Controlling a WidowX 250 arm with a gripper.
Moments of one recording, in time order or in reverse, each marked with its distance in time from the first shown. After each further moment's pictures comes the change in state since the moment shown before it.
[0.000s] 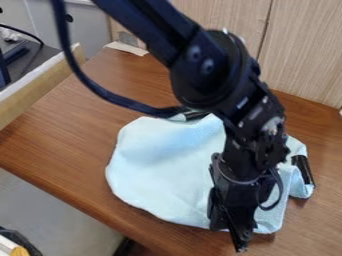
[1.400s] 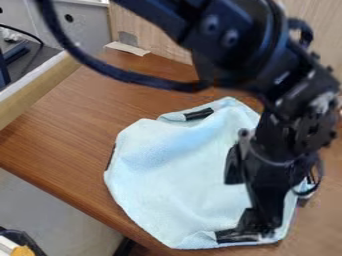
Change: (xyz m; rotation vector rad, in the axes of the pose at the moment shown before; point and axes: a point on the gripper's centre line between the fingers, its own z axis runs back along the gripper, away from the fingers) arm 0.023 -0.002 0.054 0.092 -0.042 -0.070
